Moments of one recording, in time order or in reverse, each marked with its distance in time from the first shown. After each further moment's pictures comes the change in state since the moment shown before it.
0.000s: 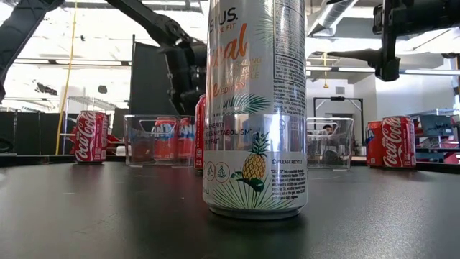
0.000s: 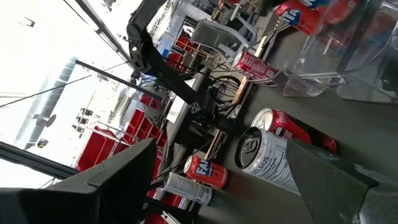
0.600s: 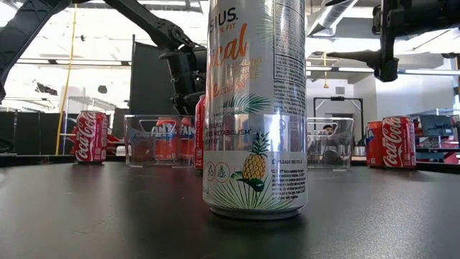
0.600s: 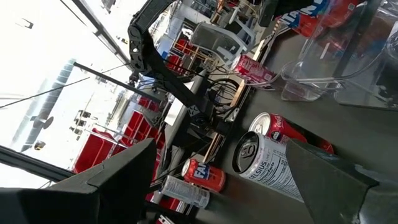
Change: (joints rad) left arm 0.007 0.044 -0.003 0.014 0.088 -0.002; right arm -0.009 0.000 0.000 0.001 0.000 -0.008
